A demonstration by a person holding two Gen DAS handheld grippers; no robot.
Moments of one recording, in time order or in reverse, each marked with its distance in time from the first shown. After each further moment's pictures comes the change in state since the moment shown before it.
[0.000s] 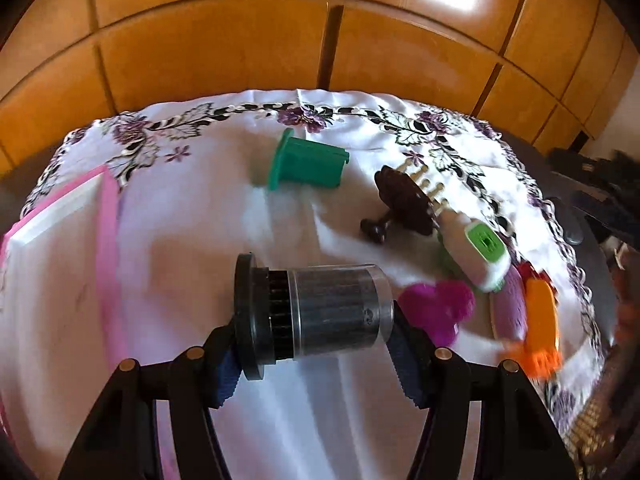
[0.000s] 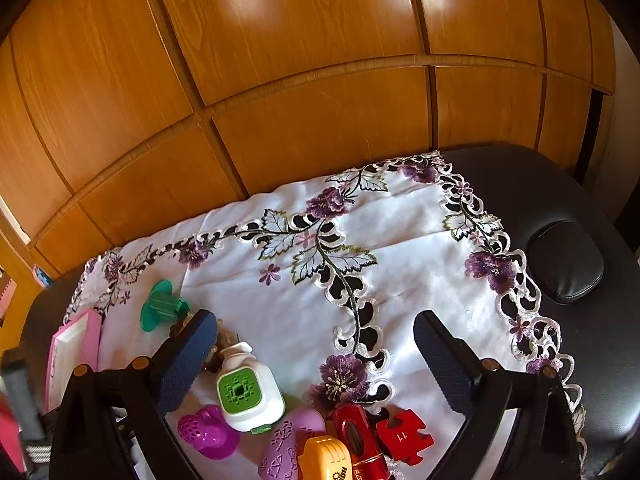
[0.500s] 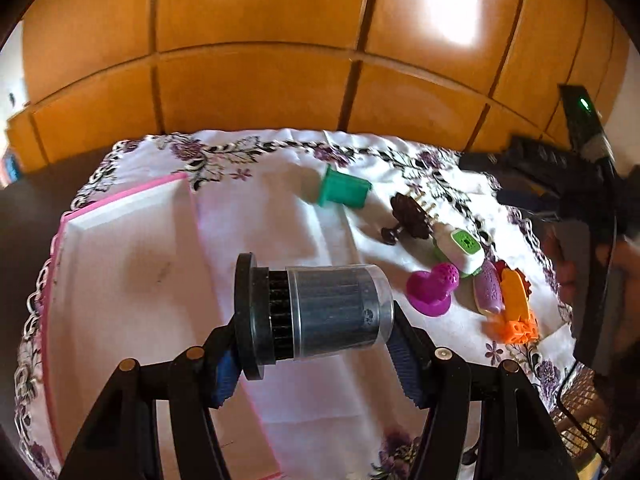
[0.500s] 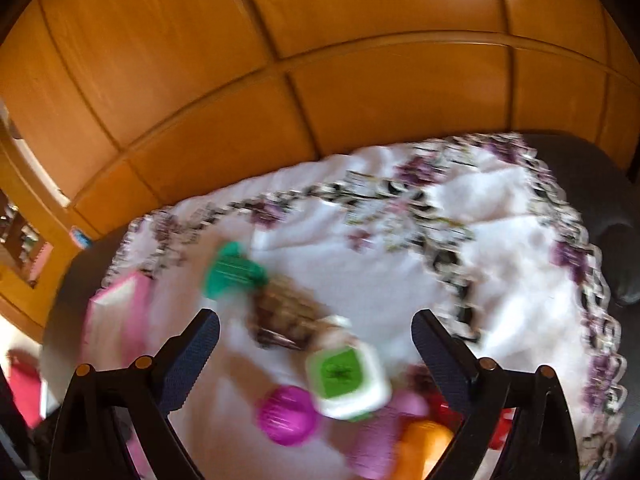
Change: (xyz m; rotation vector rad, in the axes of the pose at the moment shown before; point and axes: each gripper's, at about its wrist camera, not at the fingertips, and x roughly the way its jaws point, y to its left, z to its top) left arm -0.079 0.044 -0.031 -0.040 -0.133 -0.006; right arm 0.019 0.079 0.003 -0.050 0.121 0.226
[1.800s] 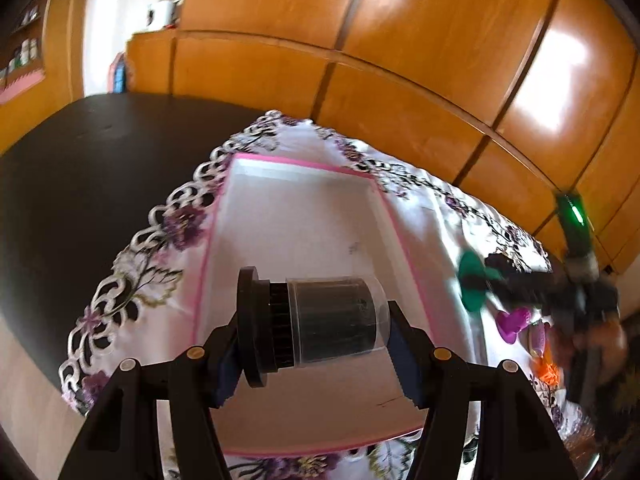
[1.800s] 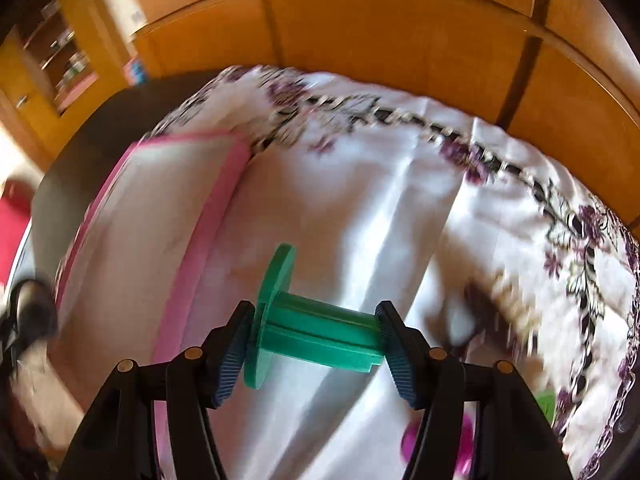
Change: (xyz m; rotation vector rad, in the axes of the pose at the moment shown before) left arm -0.067 0.150 -0.060 -0.372 -0.085 0.135; right arm 0.082 0.130 -0.069 -0.533 0.345 0.022
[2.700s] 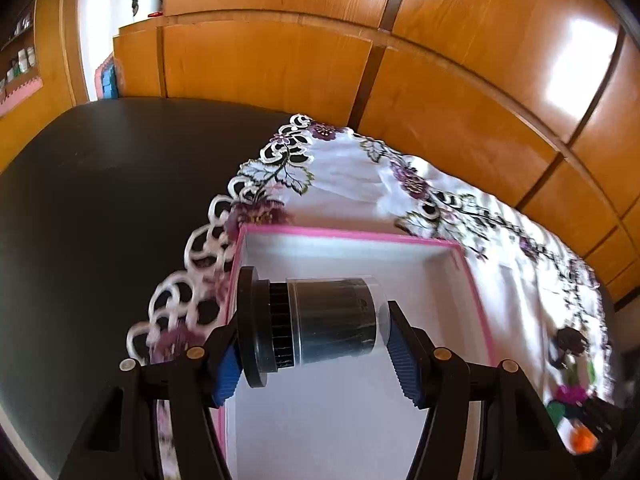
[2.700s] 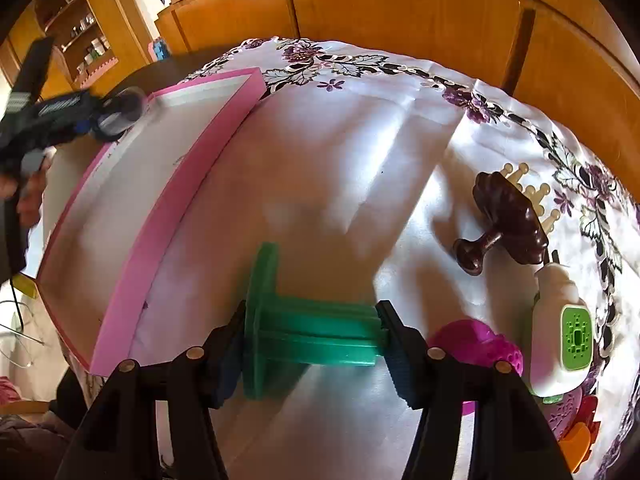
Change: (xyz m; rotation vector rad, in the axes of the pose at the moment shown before) left arm 0.123 0.023 0.116 0.035 0.079 0.114; right arm 0.012 -0.007 -0.044 -0.025 -0.012 0.000
